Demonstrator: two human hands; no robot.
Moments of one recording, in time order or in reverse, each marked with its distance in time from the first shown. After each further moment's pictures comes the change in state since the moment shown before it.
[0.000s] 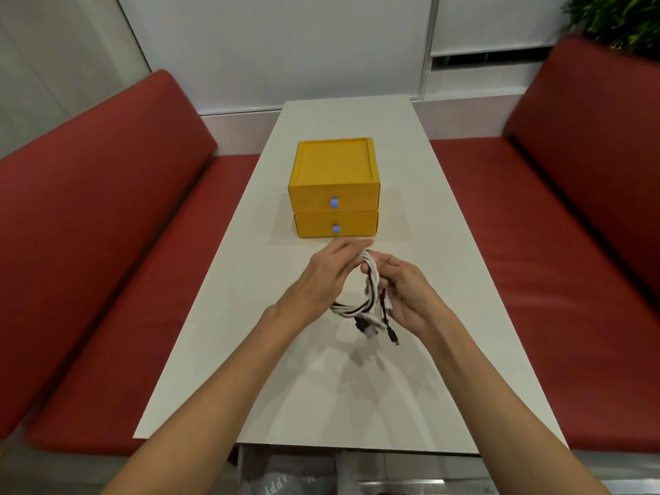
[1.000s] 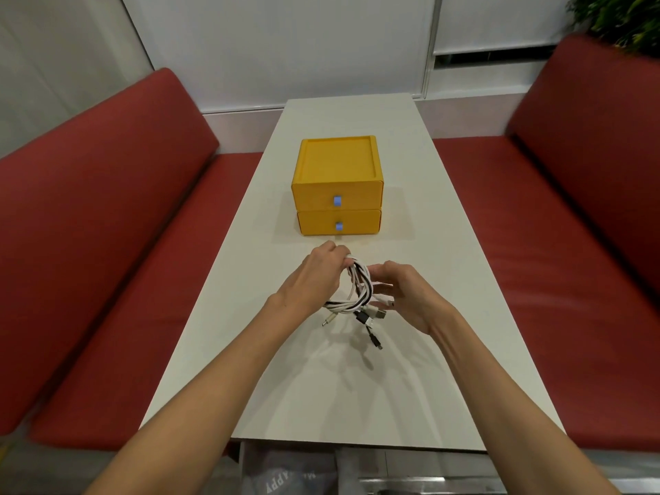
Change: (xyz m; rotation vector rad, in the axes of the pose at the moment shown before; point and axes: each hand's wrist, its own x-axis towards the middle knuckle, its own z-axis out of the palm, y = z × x) left_hand 0.002 -0.016 -0.002 0.305 -0.121 -0.181; right_hand 0.002 0.001 -0.012 -0.526 -0.032 0.100
